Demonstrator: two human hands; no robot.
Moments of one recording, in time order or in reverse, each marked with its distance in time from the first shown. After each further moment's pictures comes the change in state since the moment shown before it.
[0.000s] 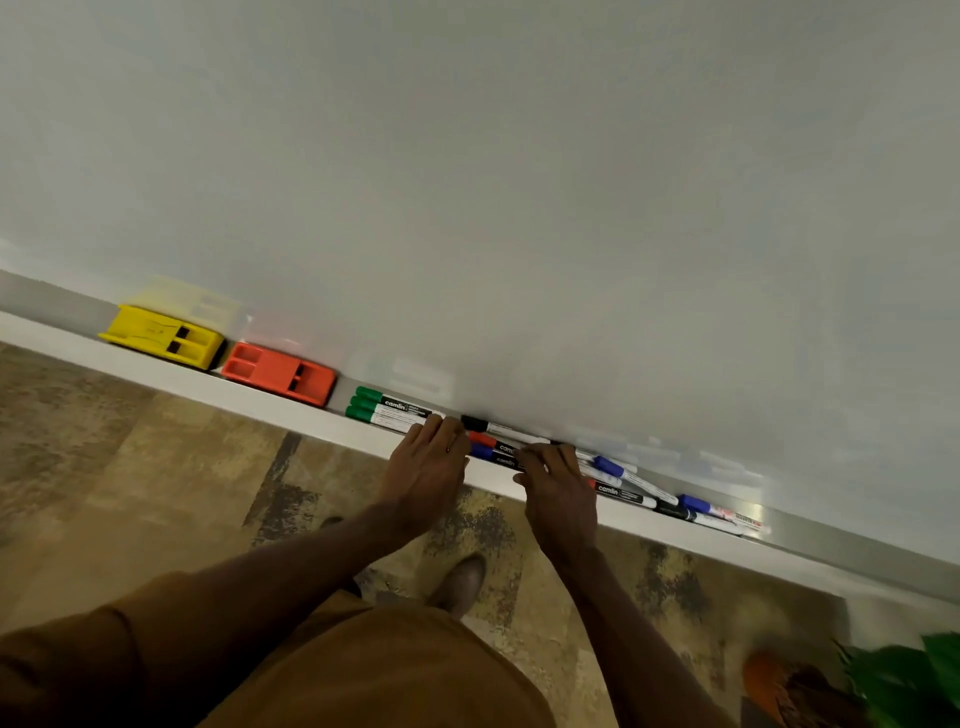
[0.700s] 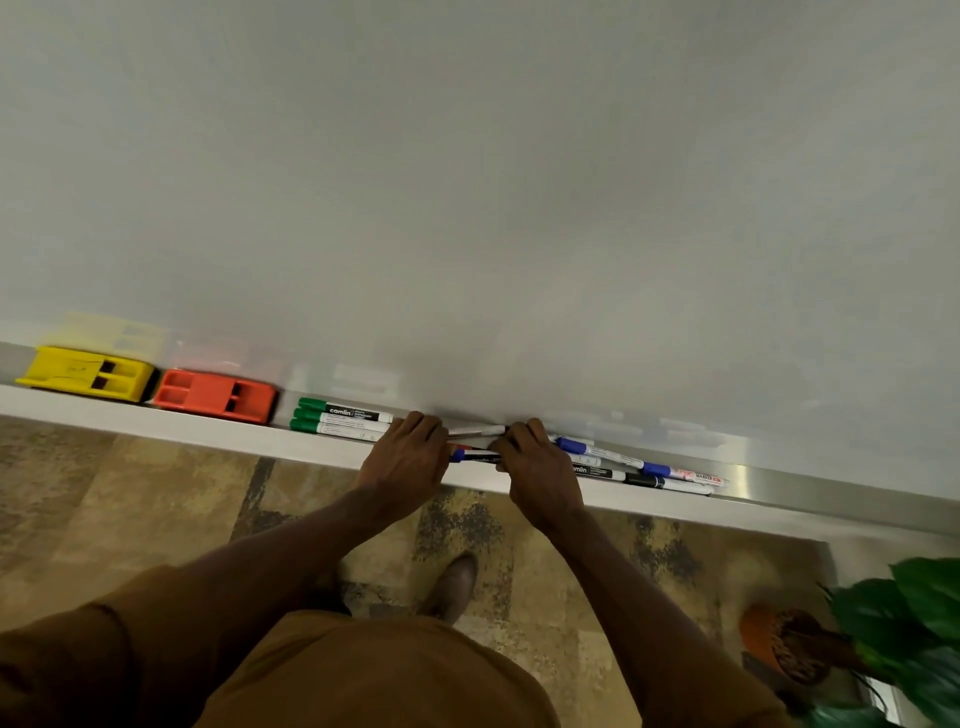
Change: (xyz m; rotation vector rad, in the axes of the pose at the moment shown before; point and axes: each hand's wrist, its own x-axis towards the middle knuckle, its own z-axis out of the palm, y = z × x) left_hand 0.028 0.012 0.026 -0.025 -0.090 0.121; right_hand 0.004 0.043 -0.009 -0.069 -0.083 -0.082
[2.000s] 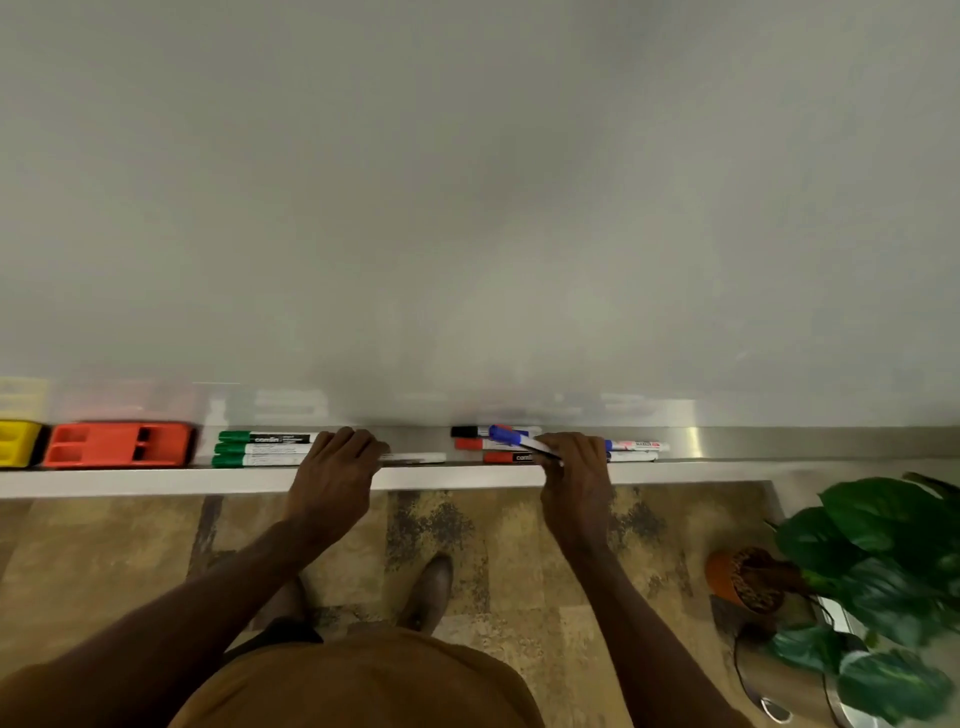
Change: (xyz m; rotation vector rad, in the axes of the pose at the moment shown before) left_hand -0.001 -0.012 0.001 0.053 0.041 0.102; right_hand -0.076 0.059 -0.017 0.328 0.456 0.510
